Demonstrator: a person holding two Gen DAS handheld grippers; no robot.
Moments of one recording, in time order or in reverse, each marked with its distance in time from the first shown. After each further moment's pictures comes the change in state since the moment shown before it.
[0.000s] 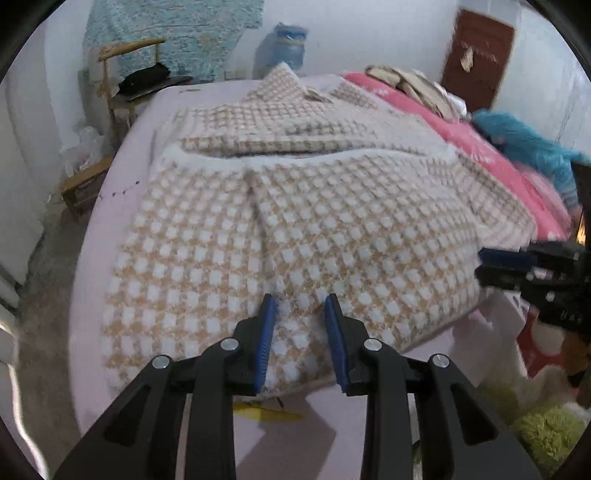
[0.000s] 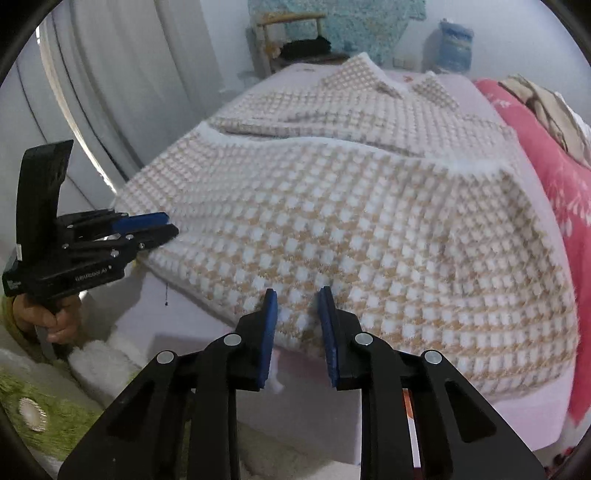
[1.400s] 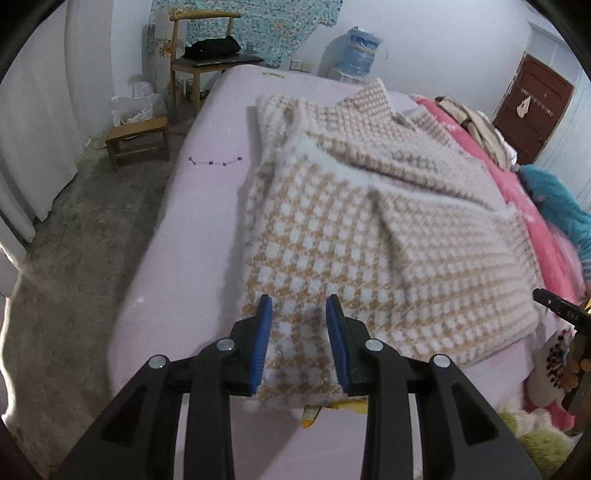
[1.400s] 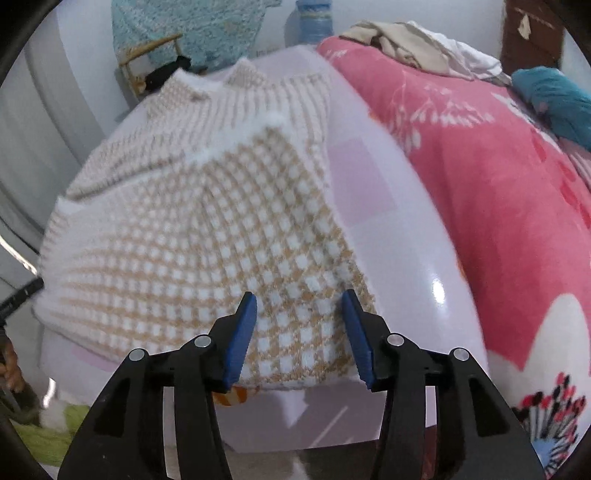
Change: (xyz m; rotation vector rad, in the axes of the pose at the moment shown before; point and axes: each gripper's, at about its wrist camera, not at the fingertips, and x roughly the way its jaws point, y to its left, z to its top) left arm -0.016 0.083 -0.003 -0.279 0.004 0.050; right arm -0.029 -0.120 -0.026 0.384 -0.030 -0.274
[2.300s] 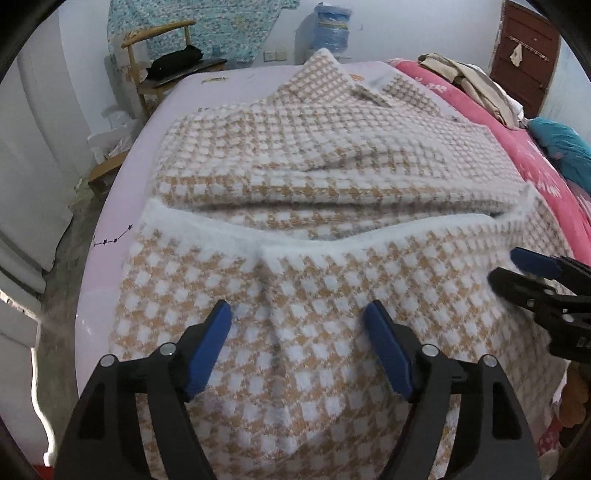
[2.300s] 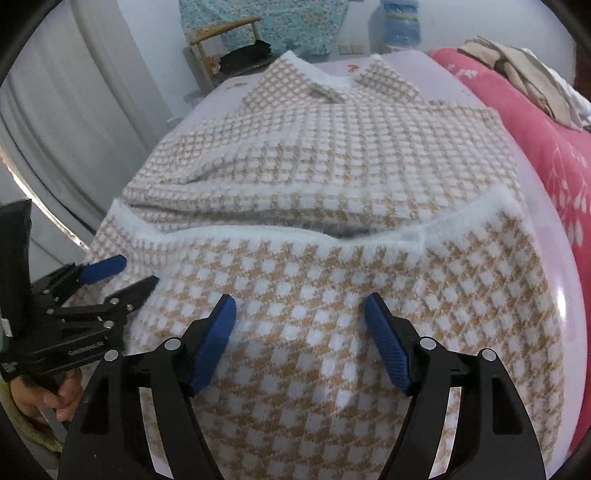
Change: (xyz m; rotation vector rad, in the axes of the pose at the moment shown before) left arm 0.087 -0.109 0.057 0.173 0.067 0.130; right arm 0.066 0.111 0.069 -0.159 0.046 0.224
